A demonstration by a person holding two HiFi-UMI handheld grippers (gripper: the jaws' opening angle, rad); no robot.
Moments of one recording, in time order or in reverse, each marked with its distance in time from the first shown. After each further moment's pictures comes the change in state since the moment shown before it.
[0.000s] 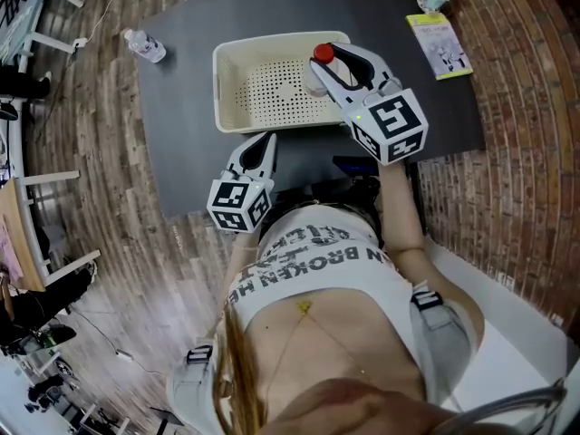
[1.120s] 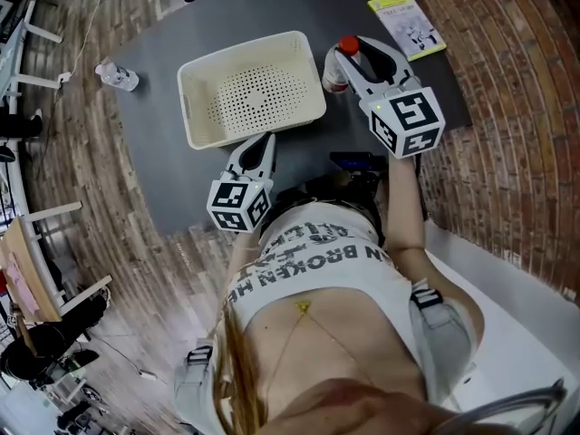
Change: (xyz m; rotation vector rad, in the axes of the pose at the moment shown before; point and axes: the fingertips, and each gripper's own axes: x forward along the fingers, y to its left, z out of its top) left arm 0.050 -0.063 -0.004 0.048 0.045 -0.107; right arm -0.095 -0.103 -0.030 0.058 0.009 -0.244
